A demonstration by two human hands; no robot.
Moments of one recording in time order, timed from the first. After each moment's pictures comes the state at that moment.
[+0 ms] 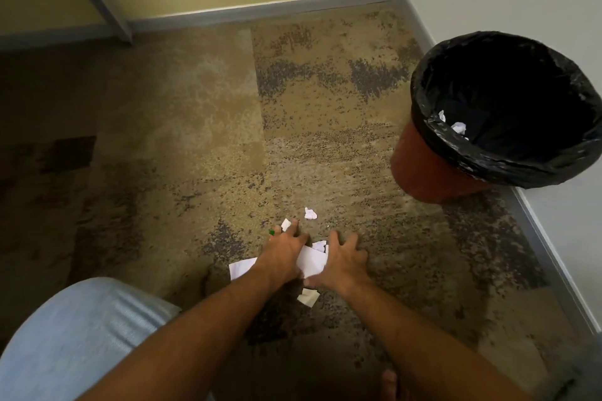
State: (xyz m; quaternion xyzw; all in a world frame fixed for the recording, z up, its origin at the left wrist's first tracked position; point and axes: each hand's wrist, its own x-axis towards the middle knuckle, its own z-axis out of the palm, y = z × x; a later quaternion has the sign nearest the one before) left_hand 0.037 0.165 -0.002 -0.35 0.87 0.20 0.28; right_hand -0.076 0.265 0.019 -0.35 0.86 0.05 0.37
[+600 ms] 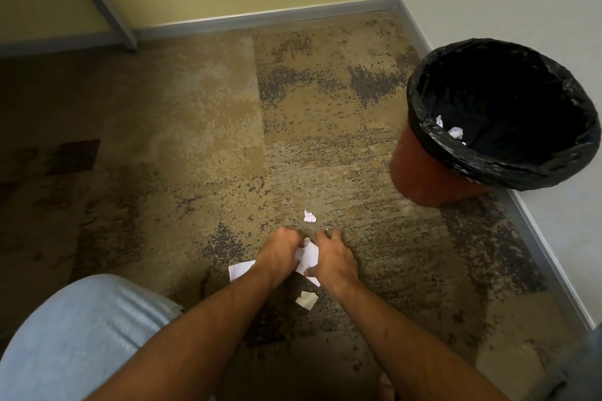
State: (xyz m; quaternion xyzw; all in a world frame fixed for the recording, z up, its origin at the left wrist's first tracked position) left_hand 0.035 0.157 -0.013 -0.39 0.87 0.24 0.19; right_hand -0.069 0.256 0.011 -0.40 0.85 -0.05 0.33
